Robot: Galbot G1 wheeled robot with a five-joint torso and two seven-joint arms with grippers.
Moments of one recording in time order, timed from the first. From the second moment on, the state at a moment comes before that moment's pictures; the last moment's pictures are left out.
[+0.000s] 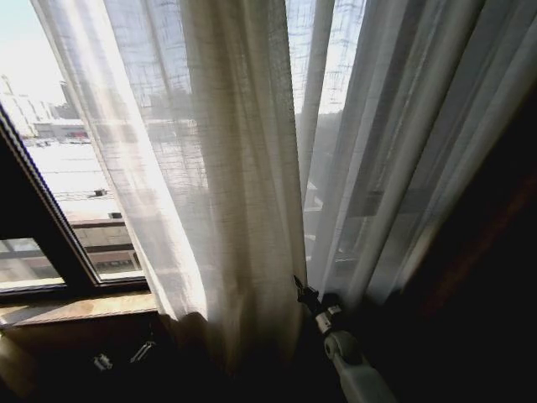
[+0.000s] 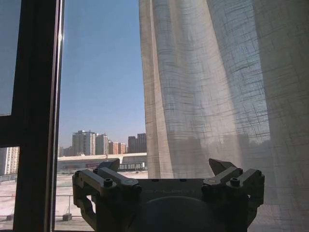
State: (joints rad) left arm 1.73 -1.42 -0.76 -1.83 -0.17 -0.61 -0.13; right arm -1.09 1.32 0.38 1.45 0.35 0.16 -0.21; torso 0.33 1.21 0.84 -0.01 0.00
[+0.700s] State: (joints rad) left arm 1.73 -1.42 -0.76 -1.83 -0.17 -0.61 -0.13; right arm -1.10 1.32 0.38 1.45 0.34 0.19 -0.20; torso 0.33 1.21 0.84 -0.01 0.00
